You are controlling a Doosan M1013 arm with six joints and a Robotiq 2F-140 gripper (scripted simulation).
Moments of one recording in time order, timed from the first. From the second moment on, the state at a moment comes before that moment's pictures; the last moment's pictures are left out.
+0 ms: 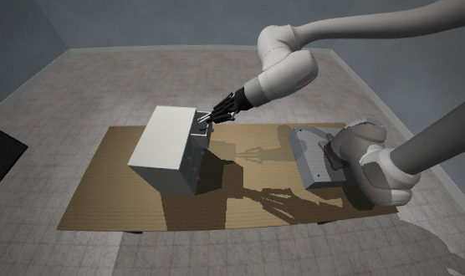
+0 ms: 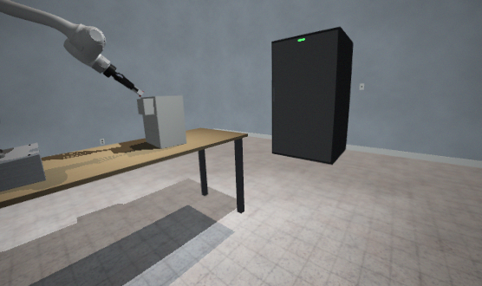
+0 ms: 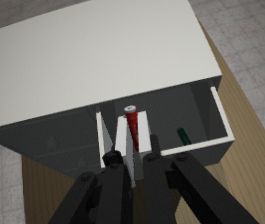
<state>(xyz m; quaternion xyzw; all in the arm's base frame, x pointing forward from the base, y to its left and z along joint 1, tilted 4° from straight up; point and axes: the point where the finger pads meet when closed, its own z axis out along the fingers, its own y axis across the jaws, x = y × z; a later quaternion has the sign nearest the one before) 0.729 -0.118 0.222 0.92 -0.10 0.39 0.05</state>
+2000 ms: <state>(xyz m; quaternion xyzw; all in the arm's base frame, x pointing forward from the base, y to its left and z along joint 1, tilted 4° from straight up) 0.745 -0.122 0.221 0.92 -0.10 0.39 0.05</state>
